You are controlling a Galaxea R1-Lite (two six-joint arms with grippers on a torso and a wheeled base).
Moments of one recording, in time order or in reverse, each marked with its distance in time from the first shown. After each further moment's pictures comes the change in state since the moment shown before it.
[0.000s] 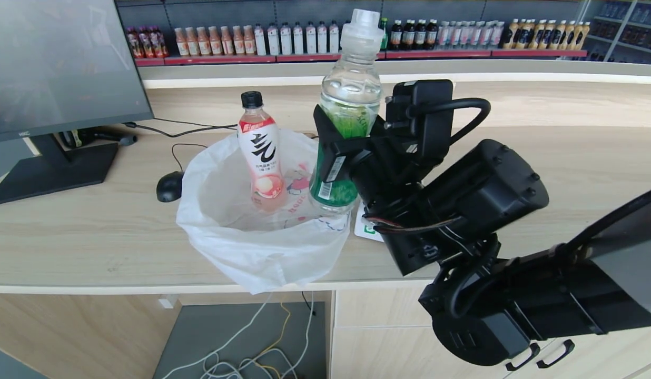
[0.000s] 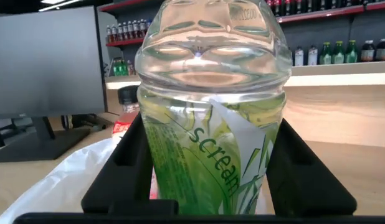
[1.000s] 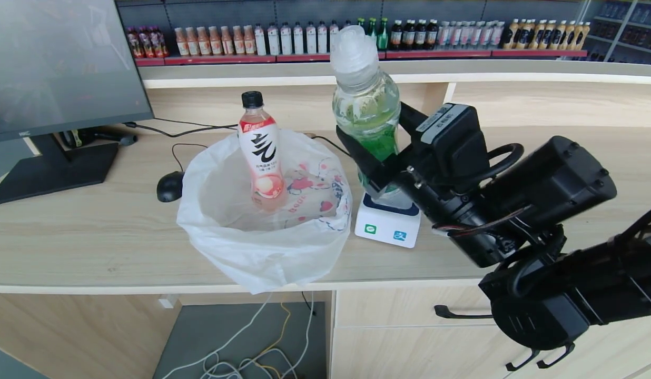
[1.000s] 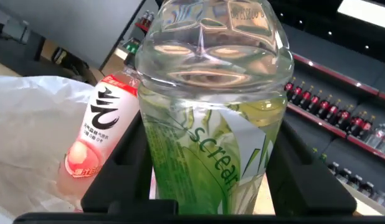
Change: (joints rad) left arm 0.000 0.000 0.000 0.000 0.000 0.000; right arm -0.162 -0.110 0.198 -0.066 0.454 -0.434
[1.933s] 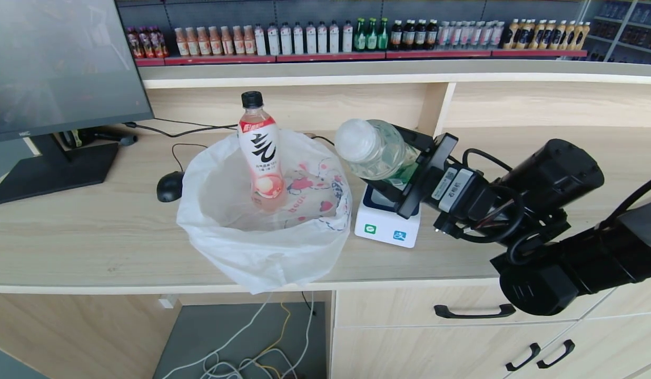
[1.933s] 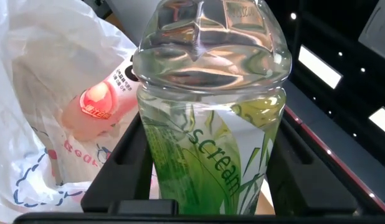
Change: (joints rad) left arm 0.000 0.000 0.000 0.000 0.000 0.000; right arm -0.216 0.058 0.005 -0.003 0.555 -0.240
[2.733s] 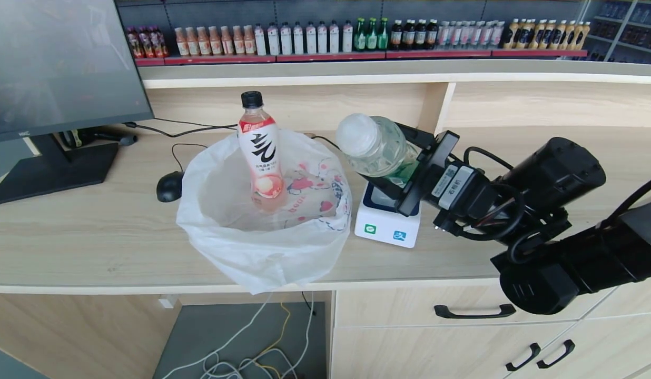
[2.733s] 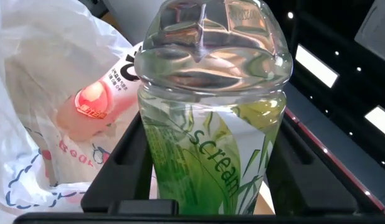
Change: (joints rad) left arm 0.000 0.000 0.000 0.000 0.000 0.000; right arm 0.002 -0.004 -0.005 0.000 -0.006 -0.005
